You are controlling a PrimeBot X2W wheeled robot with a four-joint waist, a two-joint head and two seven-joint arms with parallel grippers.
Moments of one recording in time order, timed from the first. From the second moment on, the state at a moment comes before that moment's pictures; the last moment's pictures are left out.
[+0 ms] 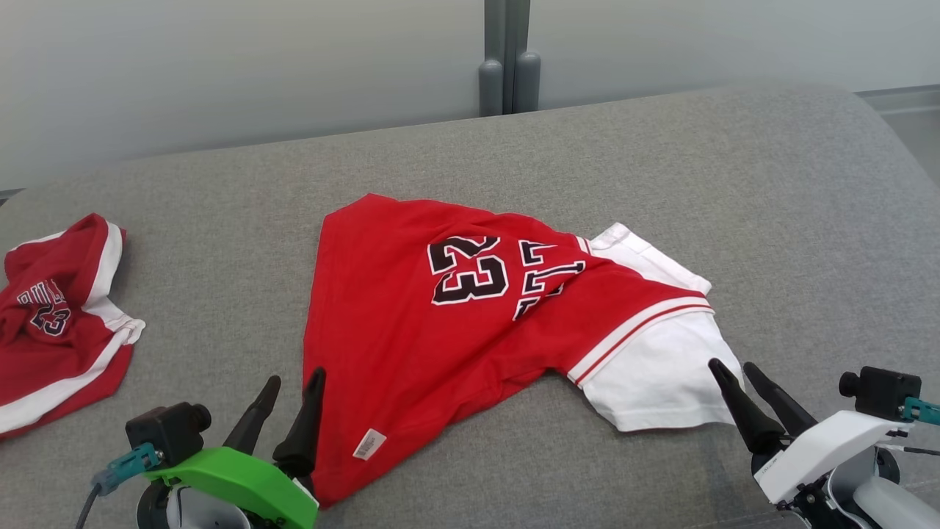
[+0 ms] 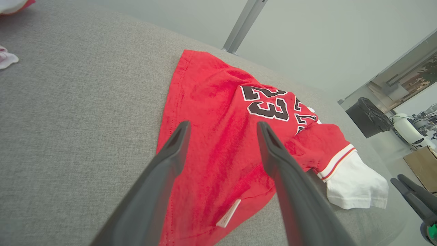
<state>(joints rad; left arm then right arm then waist) -0.12 0.48 -0.61 0.06 -1.09 0.15 -0.17 -0.19 -0.55 0.62 0.31 1.20 0.13 -0.26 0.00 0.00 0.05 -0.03</state>
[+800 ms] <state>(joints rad) -0.03 0.43 -0.44 -0.05 -0.89 0.25 -0.26 -0.06 -0.44 0.29 0.08 0.89 0.13 -0.26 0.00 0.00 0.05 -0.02</state>
